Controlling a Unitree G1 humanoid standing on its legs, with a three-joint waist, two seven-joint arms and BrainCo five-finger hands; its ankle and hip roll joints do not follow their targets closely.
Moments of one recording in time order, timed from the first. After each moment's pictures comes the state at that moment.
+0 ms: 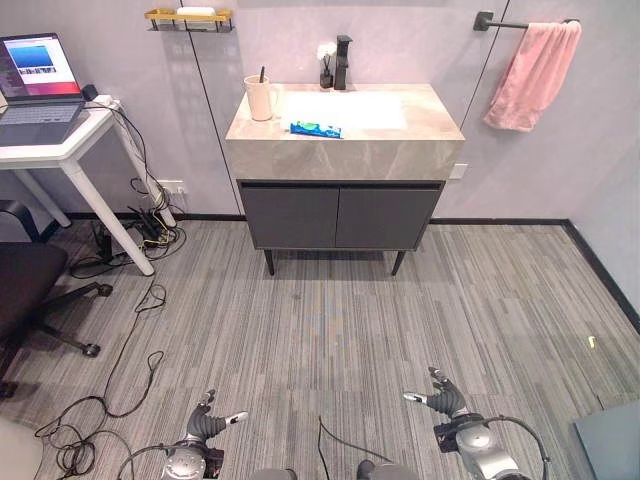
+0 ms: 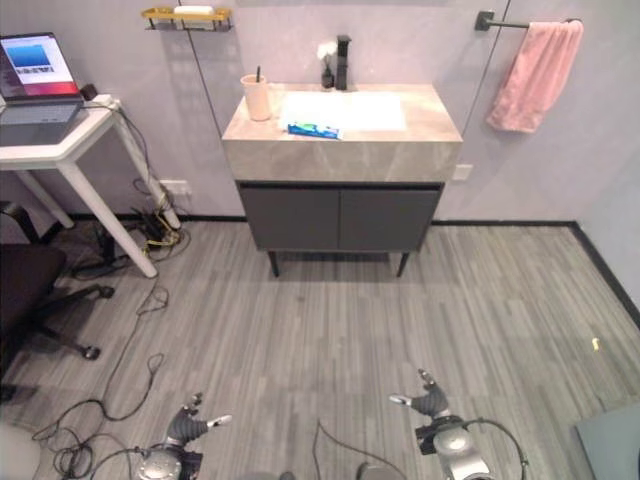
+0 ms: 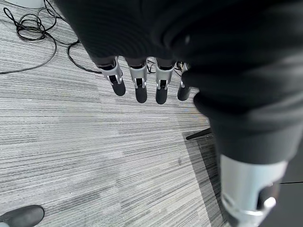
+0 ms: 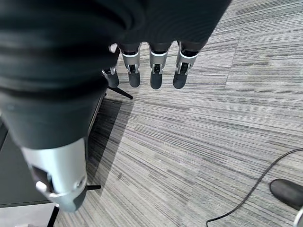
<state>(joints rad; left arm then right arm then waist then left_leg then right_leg) 0.10 0.32 -0.20 0.81 -0.11 -0.12 0.18 -0.01 -0.31 0.24 0.84 0.07 -0.11 -0.13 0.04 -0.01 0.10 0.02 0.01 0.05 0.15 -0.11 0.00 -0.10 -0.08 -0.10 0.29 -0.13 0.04</state>
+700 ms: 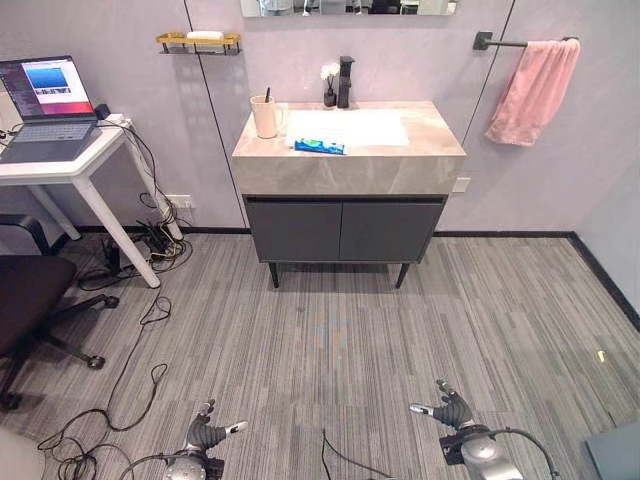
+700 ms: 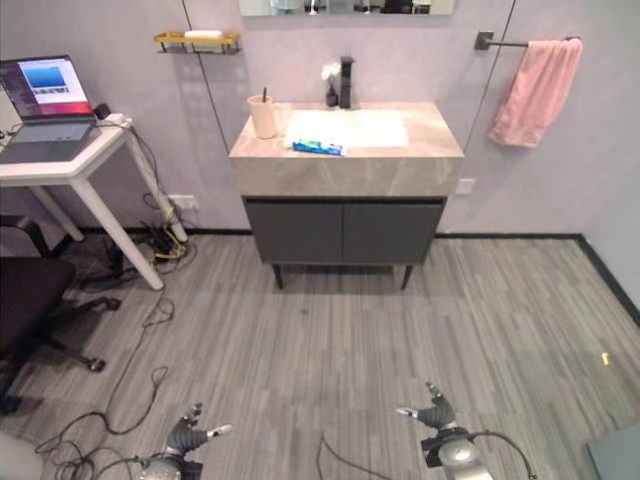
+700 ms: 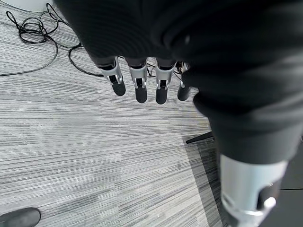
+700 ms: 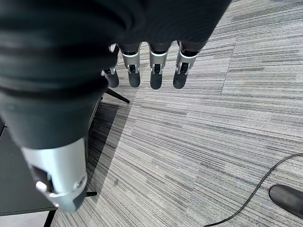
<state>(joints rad) 0.12 0.31 -0.20 0.83 -0.11 -0.12 0.18 0.00 -0.31 0.24 0.89 0.06 -0.11 -0.15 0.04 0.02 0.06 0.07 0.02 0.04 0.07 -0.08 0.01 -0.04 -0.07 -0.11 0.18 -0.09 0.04</state>
